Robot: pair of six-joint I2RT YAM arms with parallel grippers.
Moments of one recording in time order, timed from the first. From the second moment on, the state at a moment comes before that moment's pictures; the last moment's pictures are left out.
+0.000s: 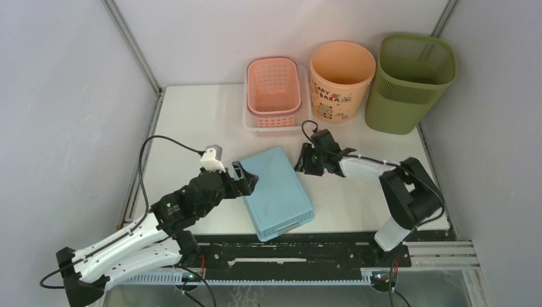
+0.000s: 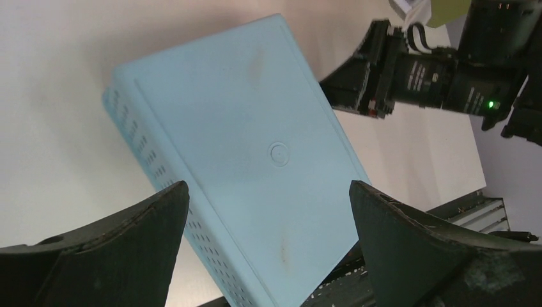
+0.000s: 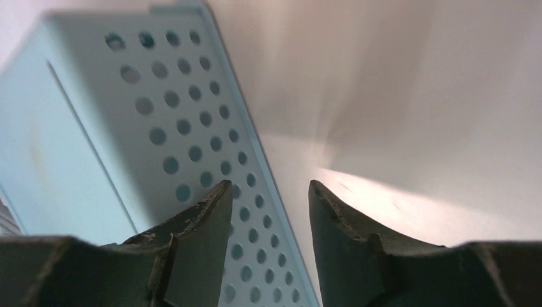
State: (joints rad) left arm -0.95 0.70 0.67 -0.43 -0.42 -0.79; right arm 0.52 1.58 0.81 -0.15 -0.13 0.70
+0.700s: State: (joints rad) left arm -0.95 0.60 0.60 -0.64 -0.49 -0.87; right arm 0.69 1.81 1.38 -0.33 -0.24 0.60
